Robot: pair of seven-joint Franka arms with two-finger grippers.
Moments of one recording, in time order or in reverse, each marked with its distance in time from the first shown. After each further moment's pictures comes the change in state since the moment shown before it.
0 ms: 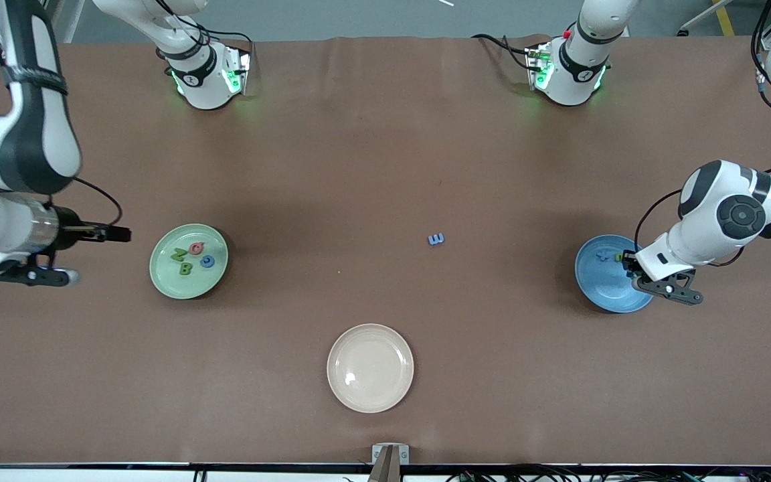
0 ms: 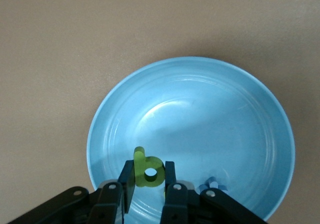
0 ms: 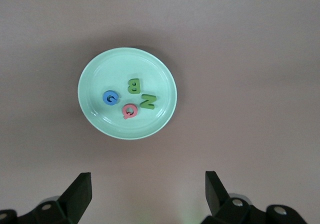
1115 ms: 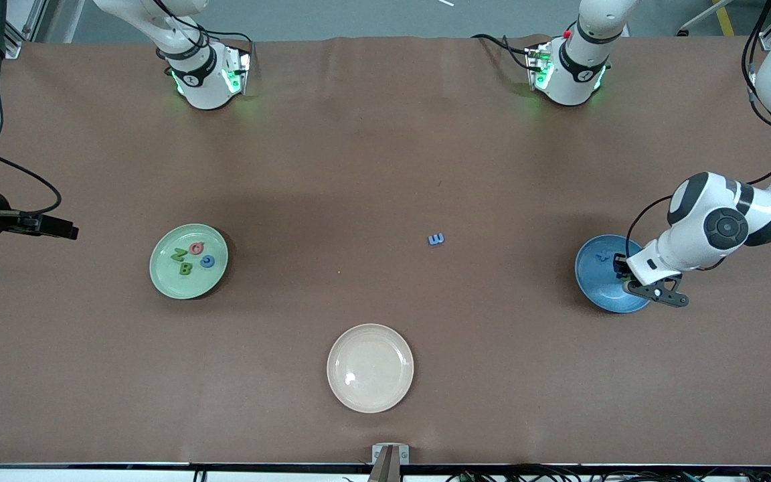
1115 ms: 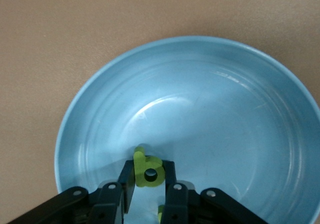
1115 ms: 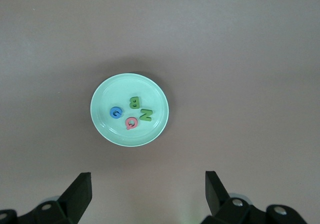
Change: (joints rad) left arm -0.058 0.053 0.097 0.006 0.000 0.061 0.001; right arm -0.039 0.012 0.012 0.194 0.005 -0.088 0.001
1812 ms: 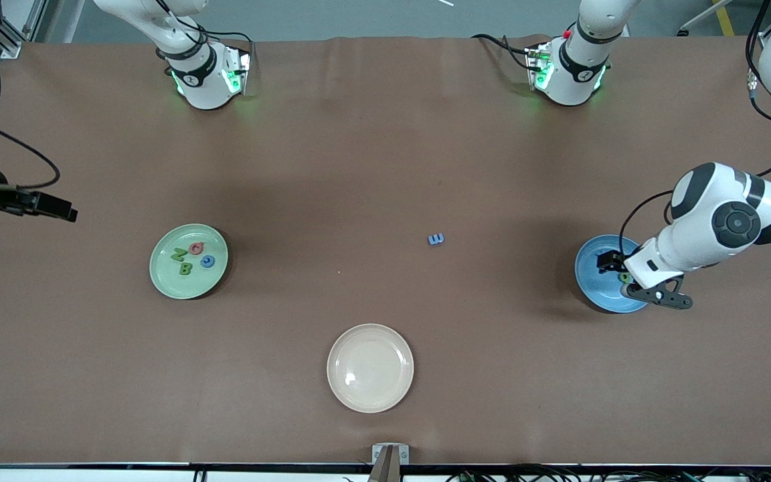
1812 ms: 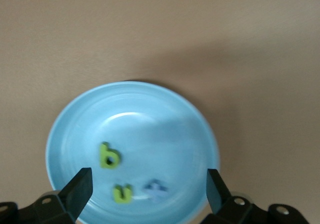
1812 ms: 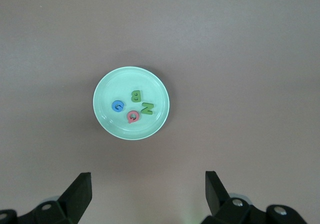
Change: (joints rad) left arm 0.006 -0.061 -0.196 0.062 -0.132 -0.186 -0.141; right arm -0.004 -0.173 -0.003 -0.179 0.004 0.056 -0.001
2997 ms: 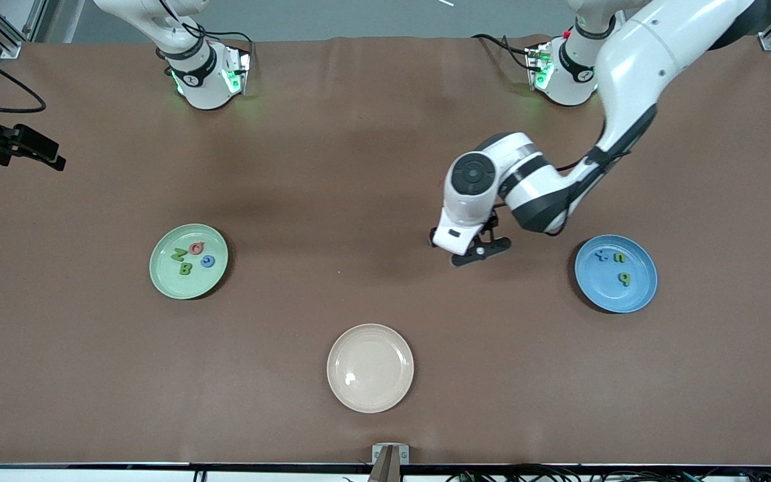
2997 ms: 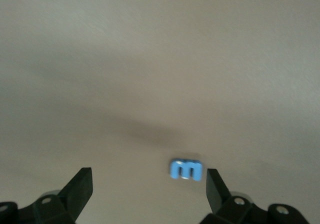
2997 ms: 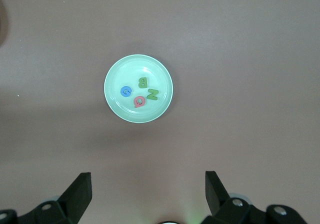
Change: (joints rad) left arm -0.858 0.051 0.213 0.191 -0.067 -0.077 -1.090; right arm 0.005 -0.213 0.014 -0.134 0.000 -0.013 -0.003
